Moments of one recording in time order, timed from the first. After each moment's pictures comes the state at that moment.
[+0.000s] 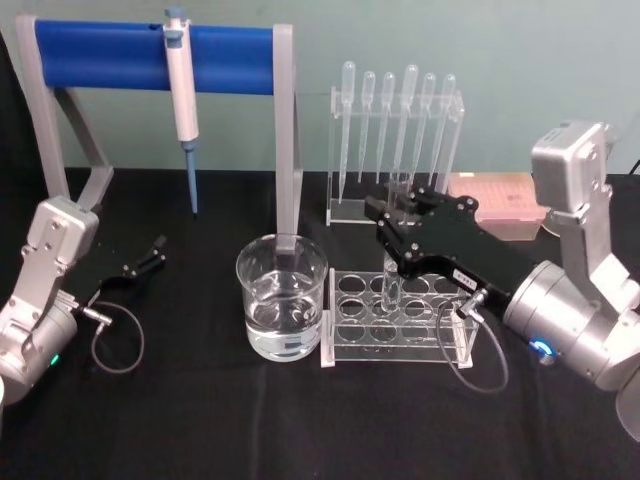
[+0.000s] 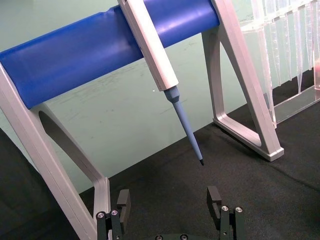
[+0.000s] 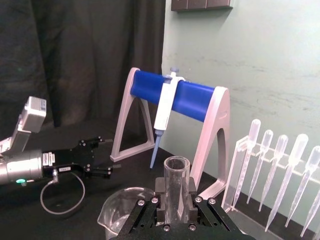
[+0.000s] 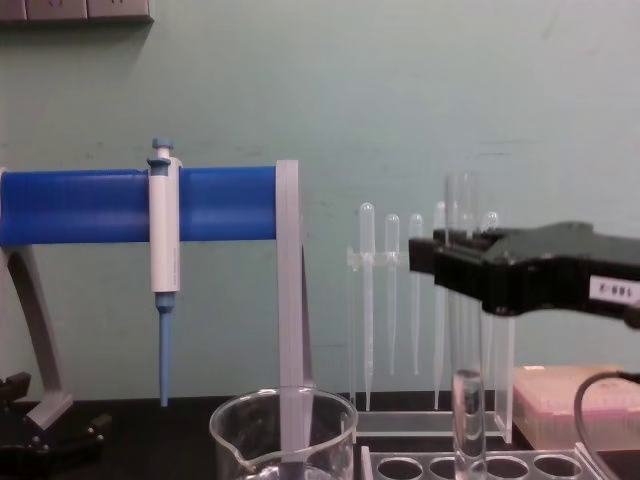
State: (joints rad) left arm -0.20 0.60 0.45 -1.41 -0.25 -0.12 0.03; right arm 0.12 0.50 -0.36 -1.89 0.38 0.15 0.31
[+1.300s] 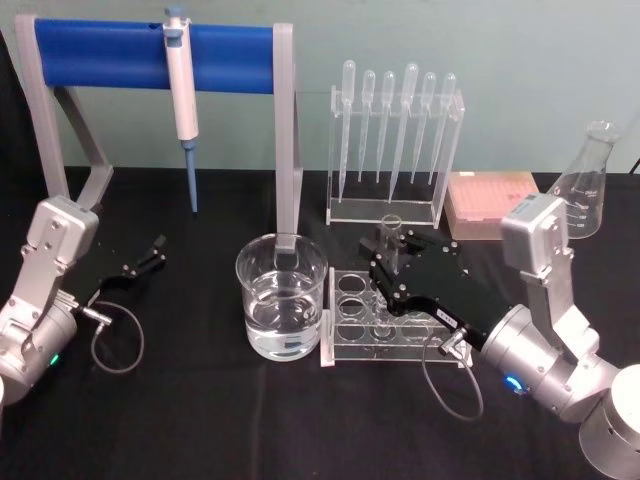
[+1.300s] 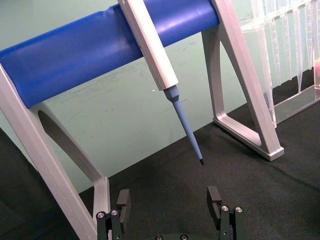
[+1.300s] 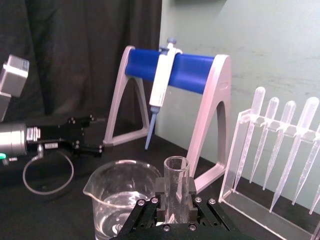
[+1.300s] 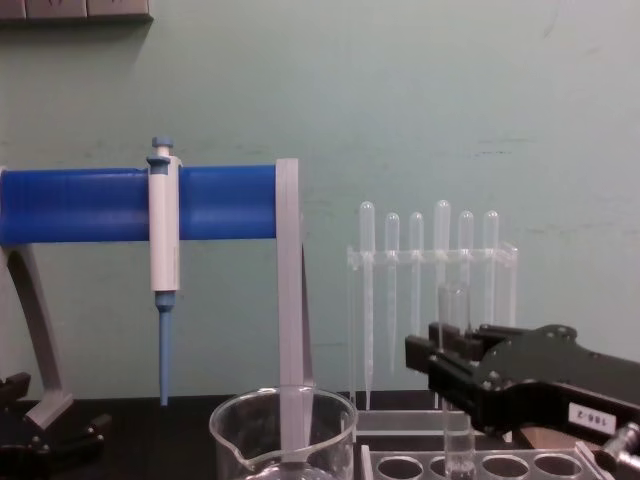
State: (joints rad) left arm -0.20 0.60 0.45 -1.41 -0.25 -0.12 0.03; right arm 0.09 0.39 -0.36 -1.68 0.27 -0.05 0.38
